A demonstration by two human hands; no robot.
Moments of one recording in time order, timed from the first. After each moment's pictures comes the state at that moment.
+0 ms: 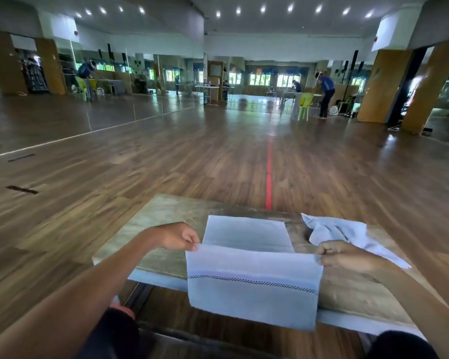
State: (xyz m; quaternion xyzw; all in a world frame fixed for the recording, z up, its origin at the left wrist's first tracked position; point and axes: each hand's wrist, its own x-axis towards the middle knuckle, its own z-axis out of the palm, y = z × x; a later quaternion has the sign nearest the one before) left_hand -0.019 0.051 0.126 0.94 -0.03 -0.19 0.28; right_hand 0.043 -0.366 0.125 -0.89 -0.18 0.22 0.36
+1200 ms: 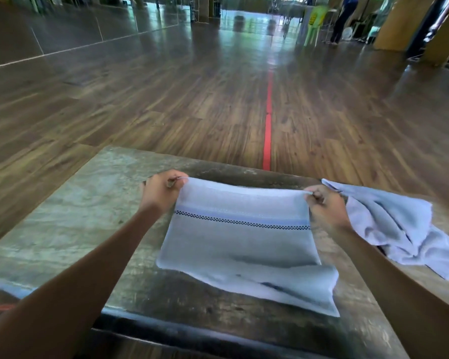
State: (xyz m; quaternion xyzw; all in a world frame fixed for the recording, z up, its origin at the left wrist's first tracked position) left_hand 0.207 0.066 -0.022 0.90 0.13 0.19 0.37; right_hand 0.270 -0.293 -0.027 -0.88 -0.05 -0.11 0.47
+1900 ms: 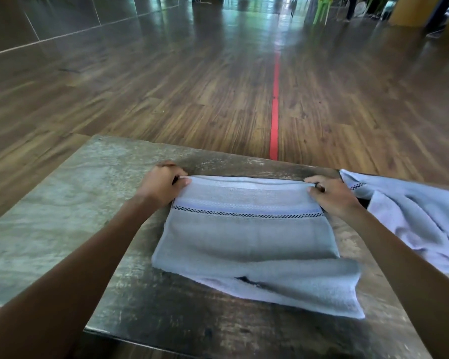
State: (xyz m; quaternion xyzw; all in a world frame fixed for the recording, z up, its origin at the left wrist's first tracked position) left_hand 0.250 0.086 -0.049 0.97 0.02 0.08 0.21; right_hand 0.328 -0.299 -0.048 -0.95 -0.09 0.03 0.29
